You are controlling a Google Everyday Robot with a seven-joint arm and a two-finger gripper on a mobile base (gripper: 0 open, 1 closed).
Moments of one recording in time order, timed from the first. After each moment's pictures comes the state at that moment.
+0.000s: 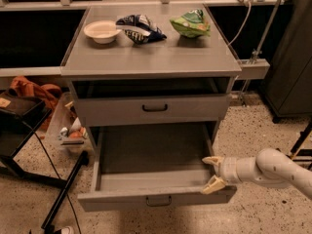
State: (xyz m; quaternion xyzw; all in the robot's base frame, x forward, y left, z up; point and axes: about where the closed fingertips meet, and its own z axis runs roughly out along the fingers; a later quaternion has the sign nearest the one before) arm 0.550 -0.209 0.456 -0.56 0.71 0.18 0.38
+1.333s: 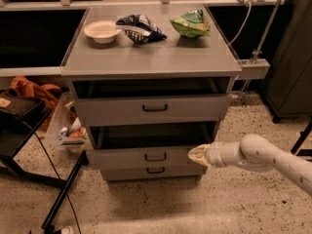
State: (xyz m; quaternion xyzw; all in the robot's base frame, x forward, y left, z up) arm 0.608 -0.167 0.478 -0.54 0.72 0.17 0.40
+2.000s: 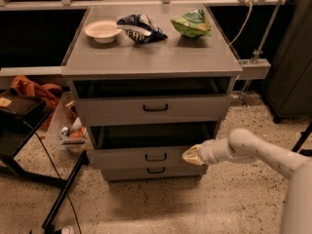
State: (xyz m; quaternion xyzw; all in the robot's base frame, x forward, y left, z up) arm 0.626 -0.152 0.438 -0.55 0.73 0.20 0.35
